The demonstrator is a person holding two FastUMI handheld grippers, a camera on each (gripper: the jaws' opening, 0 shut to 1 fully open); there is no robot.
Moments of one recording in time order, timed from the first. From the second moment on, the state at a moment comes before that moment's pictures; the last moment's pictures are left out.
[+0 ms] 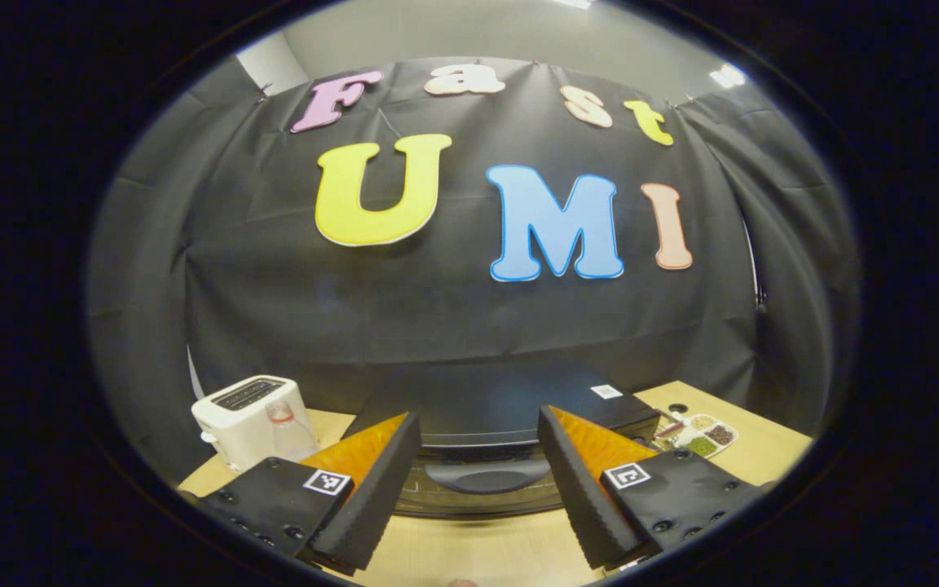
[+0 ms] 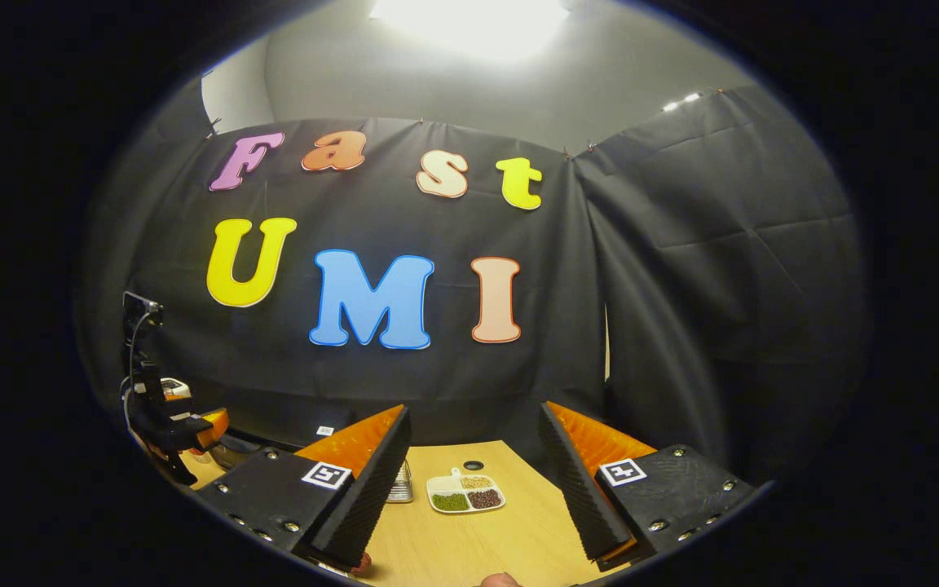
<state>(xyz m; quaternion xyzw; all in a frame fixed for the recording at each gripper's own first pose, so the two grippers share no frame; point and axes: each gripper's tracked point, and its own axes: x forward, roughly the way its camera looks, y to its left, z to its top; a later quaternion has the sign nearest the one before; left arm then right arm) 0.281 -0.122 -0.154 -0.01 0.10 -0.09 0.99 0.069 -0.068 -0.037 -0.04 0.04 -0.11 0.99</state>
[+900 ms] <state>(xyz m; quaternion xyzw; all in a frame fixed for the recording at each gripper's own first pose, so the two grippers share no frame) 0.318 -0.131 -0.222 -0.01 0.14 -0.09 0.99 0.055 -0.078 -0.023 -0.07 0.05 -0.15 0.99</state>
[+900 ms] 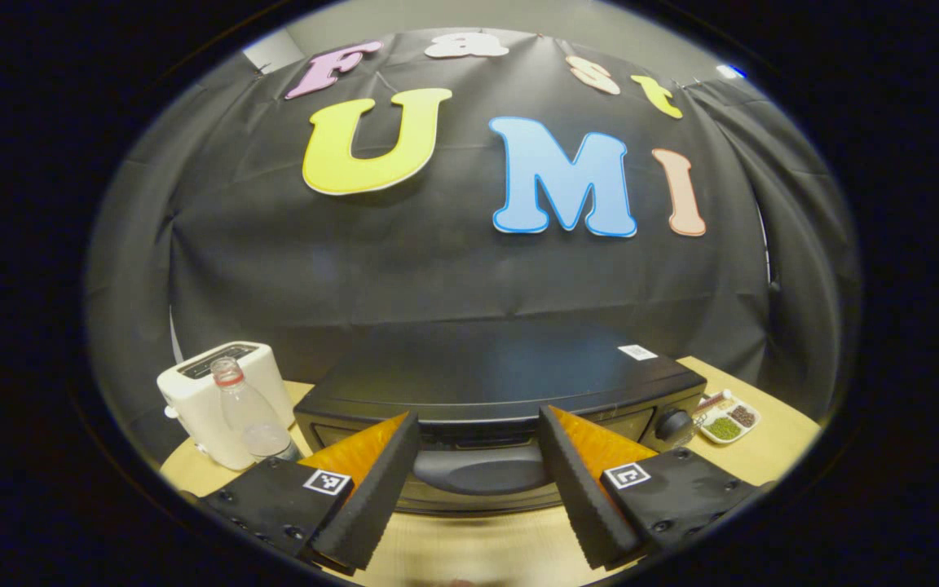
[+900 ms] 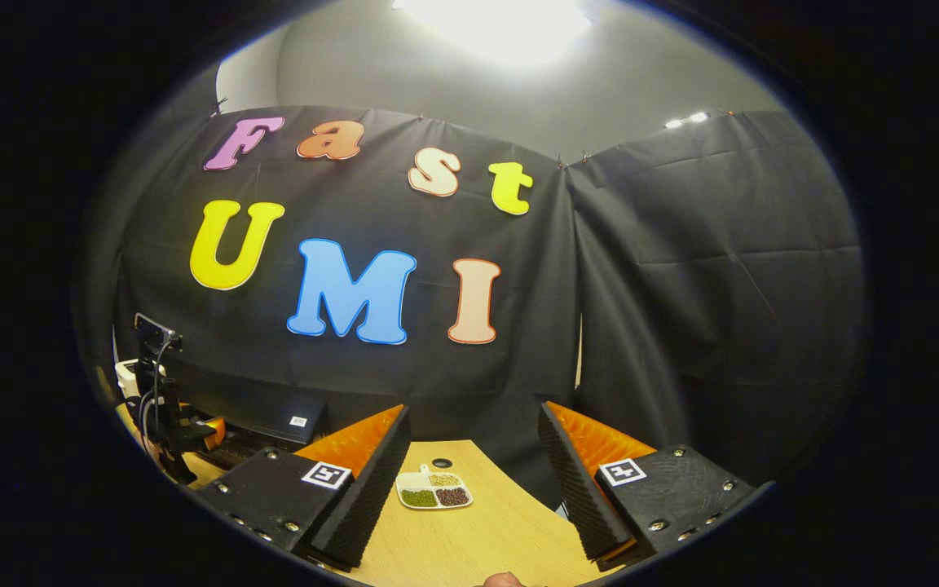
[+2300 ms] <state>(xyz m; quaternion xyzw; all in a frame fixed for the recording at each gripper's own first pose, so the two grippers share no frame) 0.209 -0.123 -0.269 0.01 0.20 -0.08 0.98 0.036 -0.073 -0.026 0.00 0.05 -0.08 1.00</state>
